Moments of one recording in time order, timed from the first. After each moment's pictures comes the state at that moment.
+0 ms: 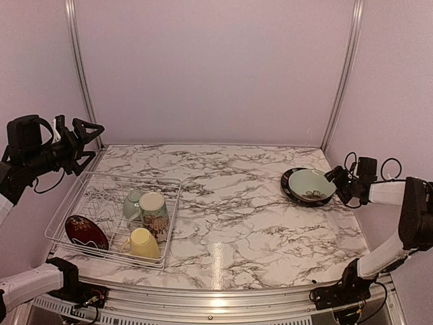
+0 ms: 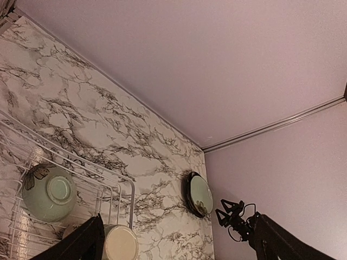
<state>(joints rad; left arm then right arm) -0.21 0.79 1.05 -0.54 0.31 -0.96 -0.25 1.41 0.68 0.09 -0.30 0.68</state>
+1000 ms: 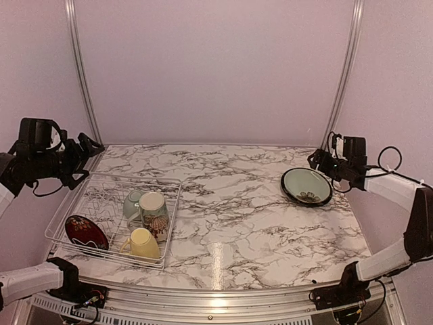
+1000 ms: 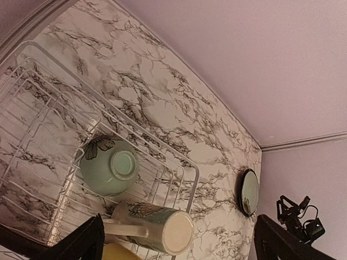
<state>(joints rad) -0.24 0.86 1.11 -0.82 0.14 -0.93 0.01 1.32 0.84 -0.05 -0.15 0.40</state>
